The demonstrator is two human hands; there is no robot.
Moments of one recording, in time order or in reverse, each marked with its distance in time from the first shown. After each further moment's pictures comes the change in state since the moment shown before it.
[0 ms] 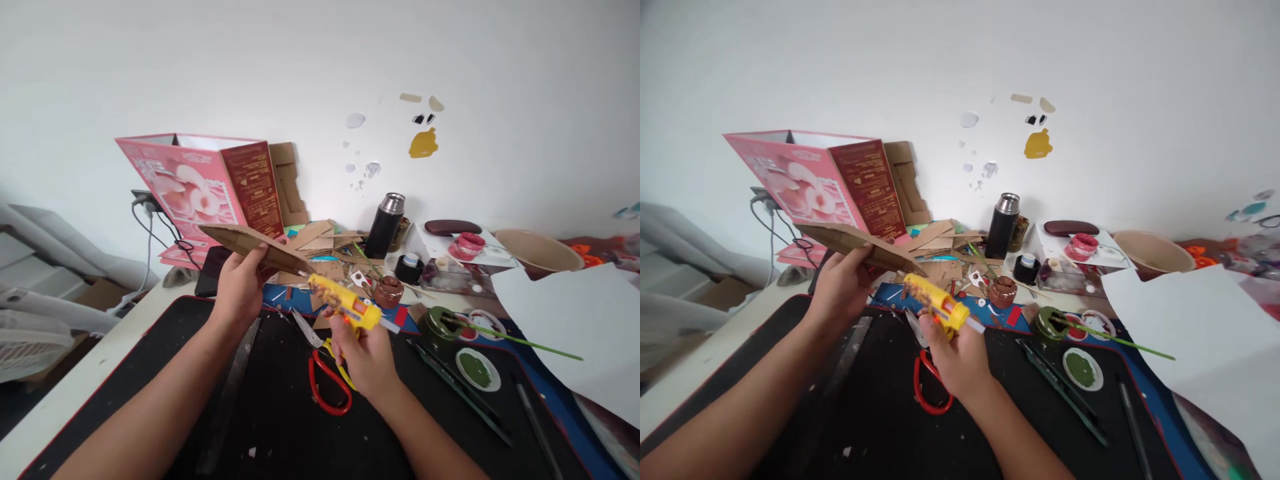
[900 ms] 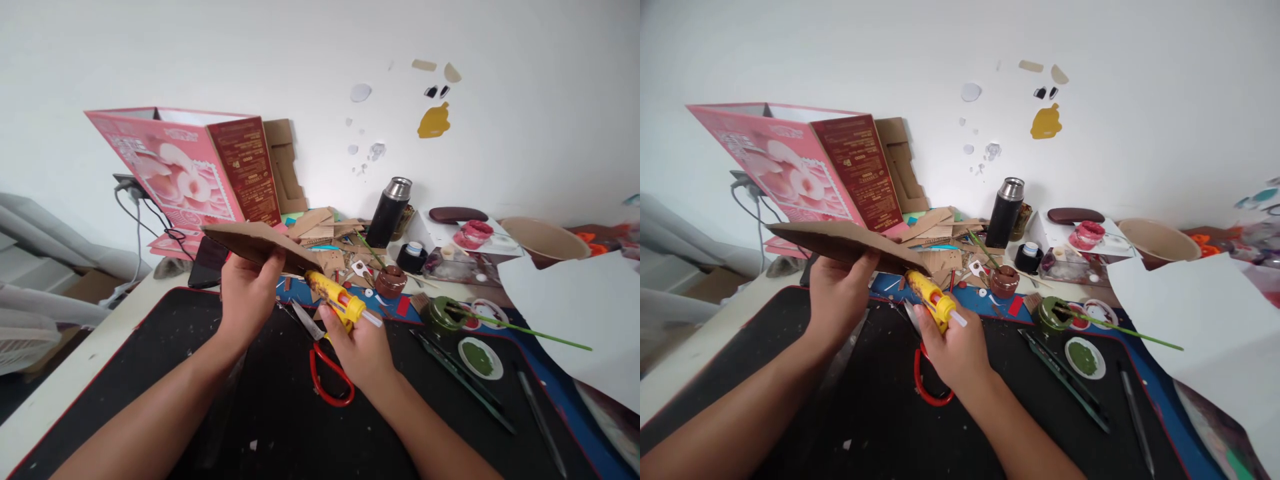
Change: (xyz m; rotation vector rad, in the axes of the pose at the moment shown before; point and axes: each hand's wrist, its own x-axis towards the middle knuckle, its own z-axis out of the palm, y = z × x) left_hand -0.034 0.001 0.001 0.480 -0.065 0.280; right_hand 0.002 0.009 0.002 -0.598 0.062 -0.160
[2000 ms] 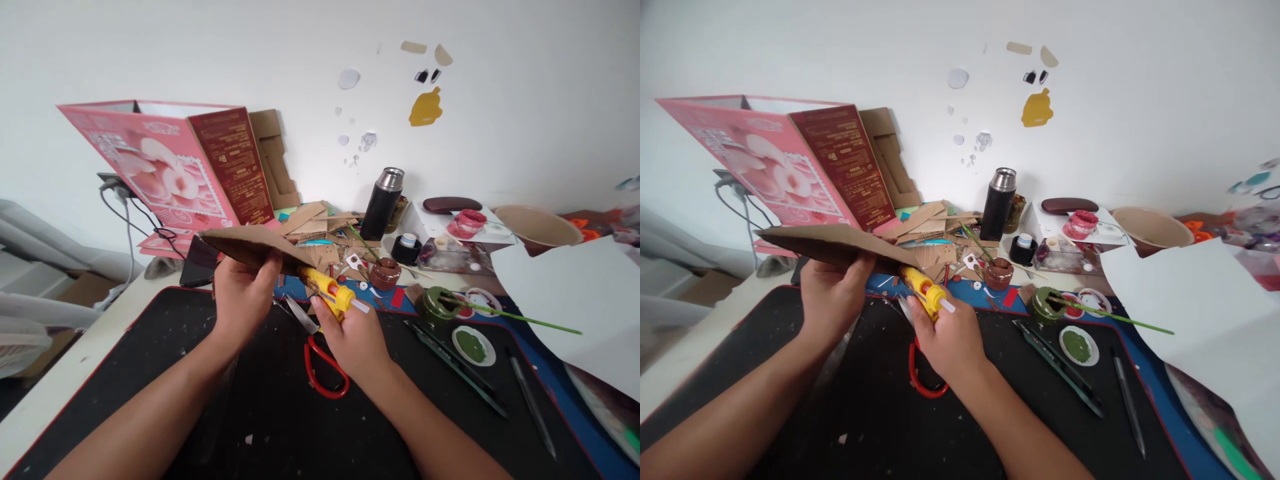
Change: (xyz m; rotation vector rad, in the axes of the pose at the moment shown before) left_hand -0.008 0.003 0.002 0.151 -0.004 0.066; right_hand 0.001 0.001 0.000 -0.138 -0.036 0.003
